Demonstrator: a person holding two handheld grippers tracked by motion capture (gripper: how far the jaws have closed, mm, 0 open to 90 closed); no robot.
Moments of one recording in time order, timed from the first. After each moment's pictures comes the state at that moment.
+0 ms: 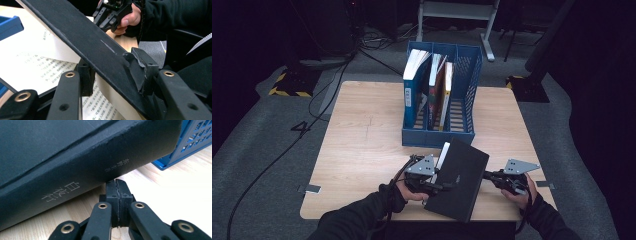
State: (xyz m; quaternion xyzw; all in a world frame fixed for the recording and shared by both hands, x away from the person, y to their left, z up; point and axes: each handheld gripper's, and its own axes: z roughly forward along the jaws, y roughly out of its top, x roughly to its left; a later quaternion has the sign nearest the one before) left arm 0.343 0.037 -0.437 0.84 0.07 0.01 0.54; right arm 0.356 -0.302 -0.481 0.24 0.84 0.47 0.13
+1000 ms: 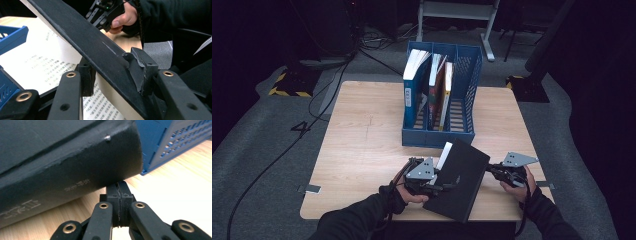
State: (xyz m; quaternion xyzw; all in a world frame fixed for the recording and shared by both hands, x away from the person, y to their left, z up) left arm 0.334 0.038 -0.435 0.83 0.06 0.04 0.55; right arm 0.375 -0.302 -0.475 0.25 0.84 0.46 0.16
